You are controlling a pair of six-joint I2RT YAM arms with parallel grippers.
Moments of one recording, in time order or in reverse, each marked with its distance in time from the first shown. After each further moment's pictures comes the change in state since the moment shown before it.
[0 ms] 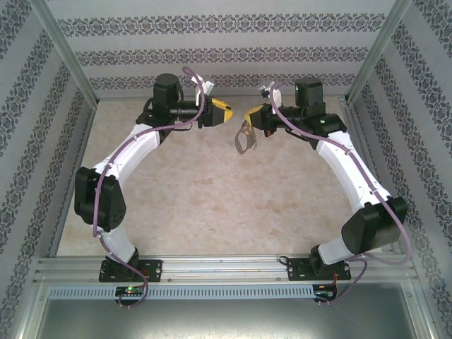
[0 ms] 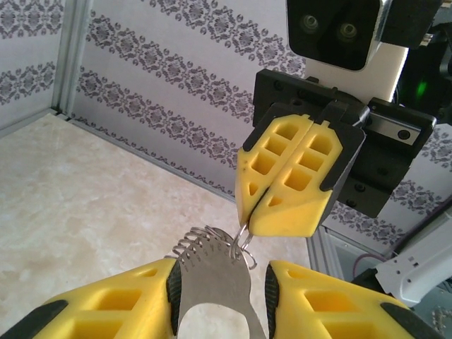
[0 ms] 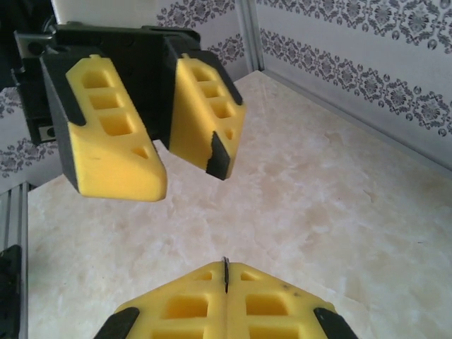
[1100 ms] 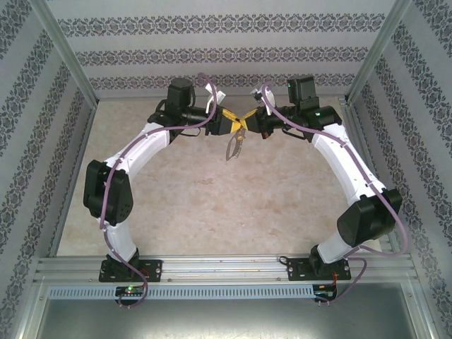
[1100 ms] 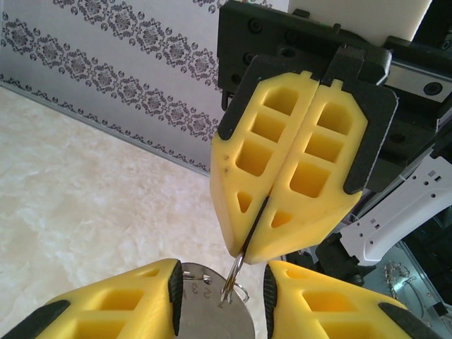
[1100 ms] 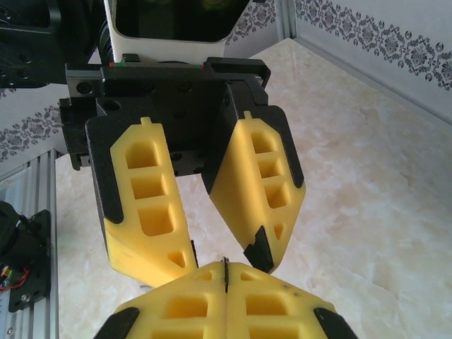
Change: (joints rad) left arm -0.055 0.084 0.038 -0.090 0.099 0.077; right arm 0.020 0.072 0.098 -0.165 -0.043 -0.089
